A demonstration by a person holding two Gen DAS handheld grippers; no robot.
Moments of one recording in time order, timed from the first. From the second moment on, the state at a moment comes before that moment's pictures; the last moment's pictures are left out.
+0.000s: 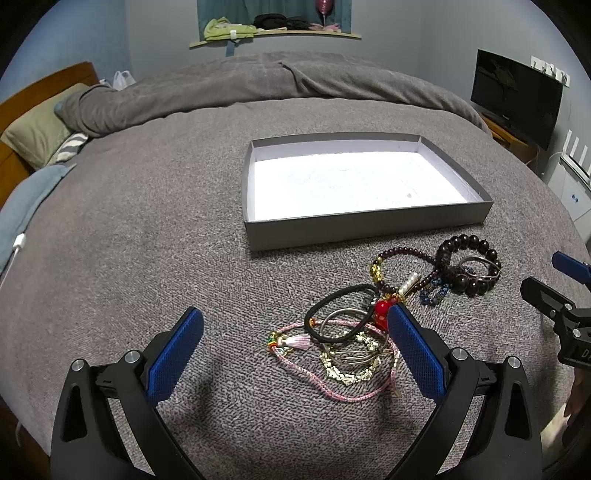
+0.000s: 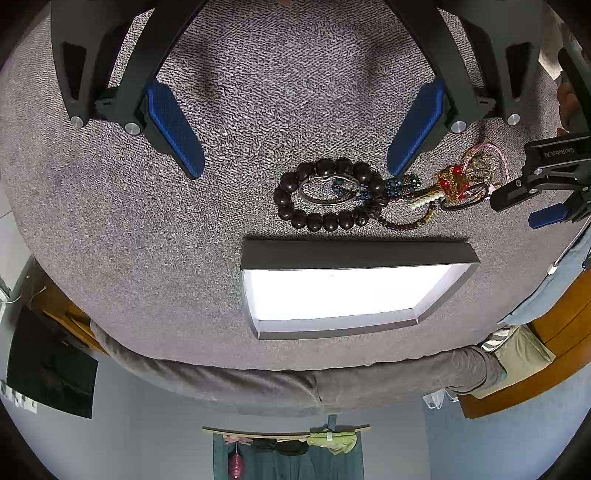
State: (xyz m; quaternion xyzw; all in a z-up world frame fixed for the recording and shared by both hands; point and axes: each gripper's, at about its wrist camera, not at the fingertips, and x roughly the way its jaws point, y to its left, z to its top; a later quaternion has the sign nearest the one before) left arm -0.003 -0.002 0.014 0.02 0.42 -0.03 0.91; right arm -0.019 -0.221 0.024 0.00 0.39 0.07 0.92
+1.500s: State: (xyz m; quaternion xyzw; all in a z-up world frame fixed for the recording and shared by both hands) left arm -0.009 0.010 0.006 0.03 0.39 -0.07 0.92; right arm 0.003 -0.200 -0.005 0.03 0.41 0.12 0.90
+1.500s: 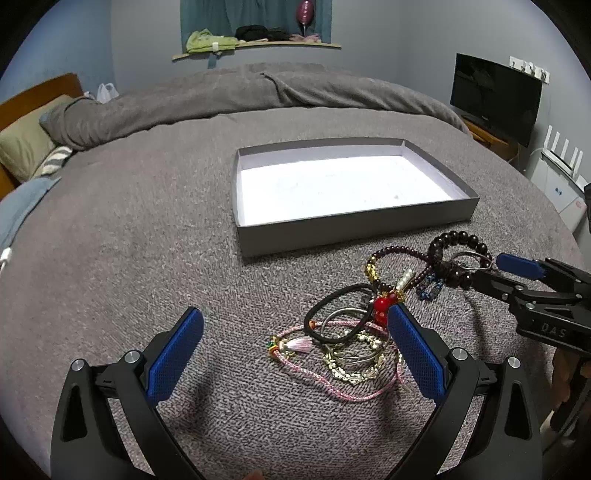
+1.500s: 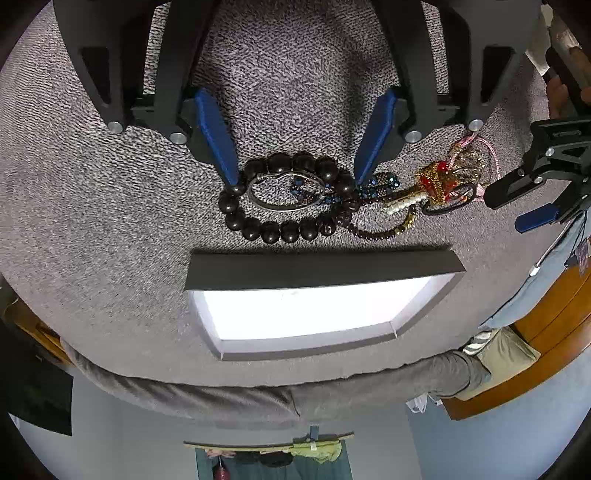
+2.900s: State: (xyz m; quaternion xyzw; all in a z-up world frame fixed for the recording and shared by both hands) left arm -0.005 0.013 0.000 0.04 0.40 -0.08 0.91; right arm 0.051 -0.225 -0.015 0.01 0.44 0.08 0.89
